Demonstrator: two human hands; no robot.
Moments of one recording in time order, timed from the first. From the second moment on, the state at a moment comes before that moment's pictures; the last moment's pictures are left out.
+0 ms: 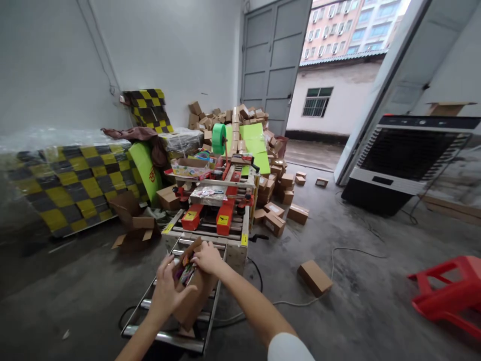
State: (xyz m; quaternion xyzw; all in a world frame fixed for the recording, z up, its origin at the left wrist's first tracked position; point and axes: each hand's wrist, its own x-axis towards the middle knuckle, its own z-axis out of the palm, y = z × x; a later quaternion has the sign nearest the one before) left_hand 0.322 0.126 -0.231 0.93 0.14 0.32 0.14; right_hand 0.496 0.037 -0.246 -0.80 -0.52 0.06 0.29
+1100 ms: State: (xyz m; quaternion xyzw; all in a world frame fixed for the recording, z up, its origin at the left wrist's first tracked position) left_hand 0.366 0.147 -0.253 0.92 0.21 0.07 0.32; right_hand 0.479 0.055 -0.247 -0.87 -0.39 0.15 0.28
